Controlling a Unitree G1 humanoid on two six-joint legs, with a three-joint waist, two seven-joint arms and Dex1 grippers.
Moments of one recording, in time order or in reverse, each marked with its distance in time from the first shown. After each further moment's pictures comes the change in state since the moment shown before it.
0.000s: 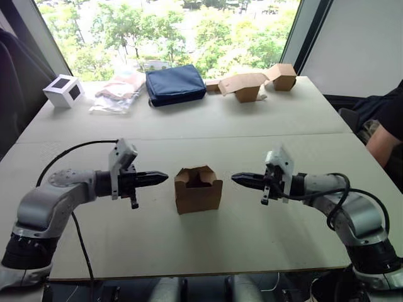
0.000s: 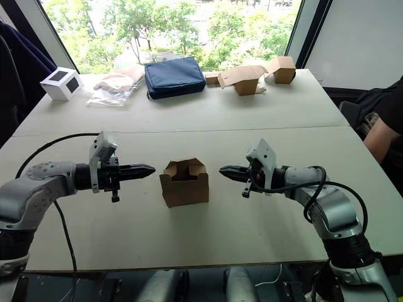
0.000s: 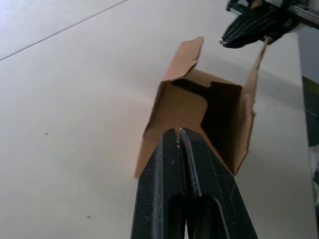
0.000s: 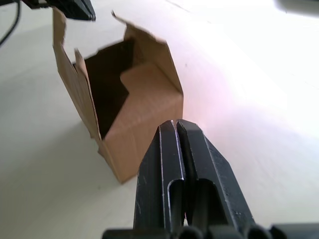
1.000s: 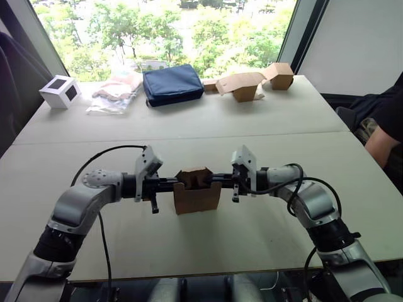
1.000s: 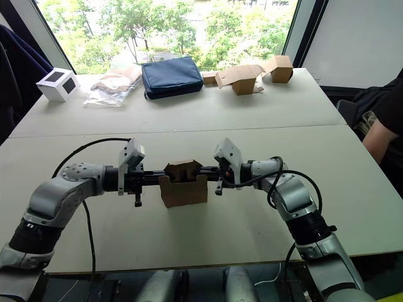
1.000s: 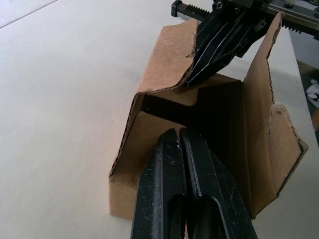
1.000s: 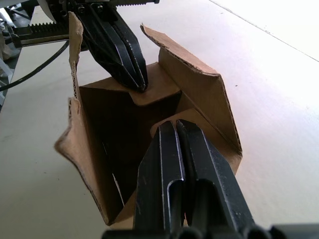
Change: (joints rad) left arm -0.040 -0.104 -0.165 0.083 0.141 -0.131 0.002; right arm -0.131 0.161 0.184 0.202 -0.126 -0.093 0.058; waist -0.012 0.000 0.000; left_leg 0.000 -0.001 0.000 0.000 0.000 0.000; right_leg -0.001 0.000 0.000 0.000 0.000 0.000
